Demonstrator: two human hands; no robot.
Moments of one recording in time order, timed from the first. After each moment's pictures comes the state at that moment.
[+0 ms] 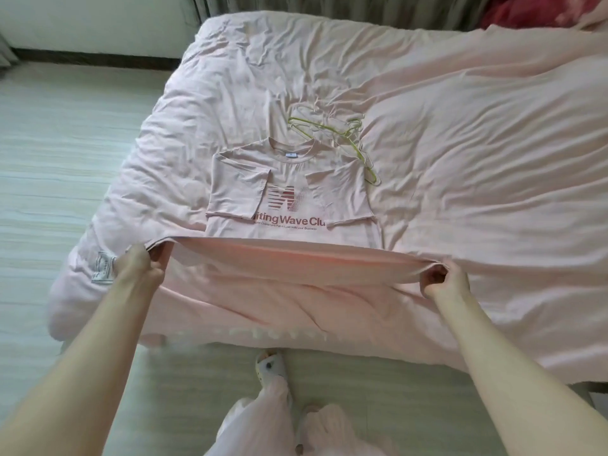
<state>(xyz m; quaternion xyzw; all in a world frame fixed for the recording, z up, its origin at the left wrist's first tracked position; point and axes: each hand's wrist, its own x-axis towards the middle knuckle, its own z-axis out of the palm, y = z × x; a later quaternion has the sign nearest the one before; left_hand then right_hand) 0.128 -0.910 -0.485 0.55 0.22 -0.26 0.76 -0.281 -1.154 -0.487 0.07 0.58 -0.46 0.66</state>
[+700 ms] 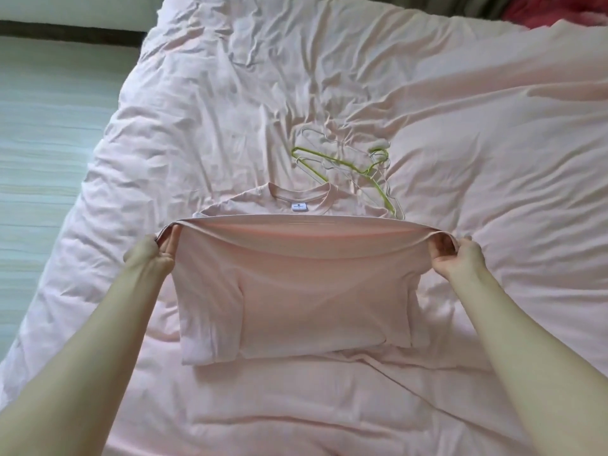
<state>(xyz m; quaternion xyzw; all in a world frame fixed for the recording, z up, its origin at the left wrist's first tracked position) 0.358 -1.163 -0.566 0.51 0.33 -0.31 0.73 -0.068 -1.409 -0.520 0.02 0.58 -0.50 0.64</state>
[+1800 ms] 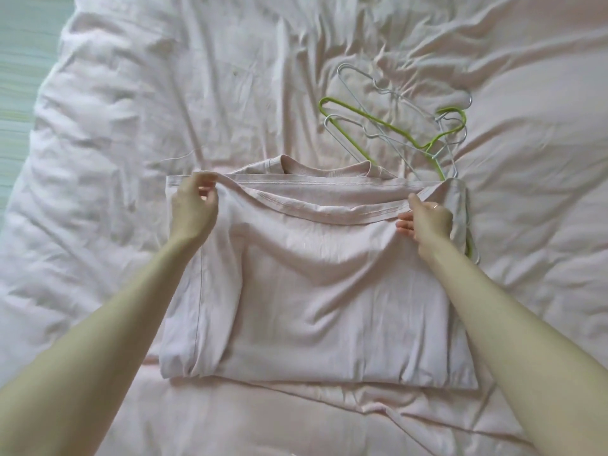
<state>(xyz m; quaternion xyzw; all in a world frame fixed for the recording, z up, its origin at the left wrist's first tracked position) 0.349 -1.279 -0.651 0.88 -0.21 -0.20 0.36 0.074 -1.487 -0.662 -0.40 0.72 -0.18 0.54</state>
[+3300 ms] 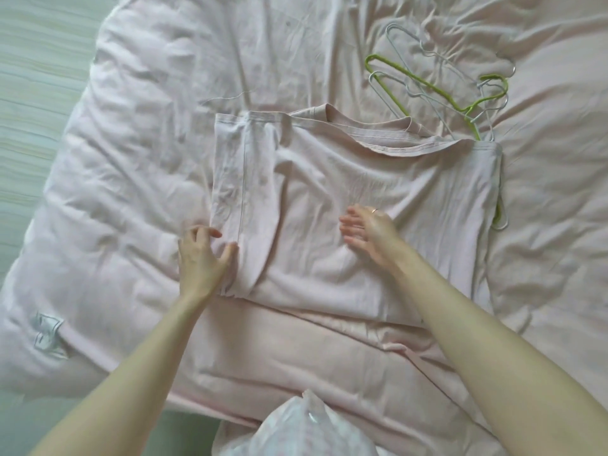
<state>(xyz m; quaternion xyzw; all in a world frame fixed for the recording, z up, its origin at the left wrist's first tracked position) 0.261 -1.096 -0.678 0.94 -0.21 -0.16 0.20 0.107 -1.329 -0.652 -0.40 0.58 -0.01 0.71</state>
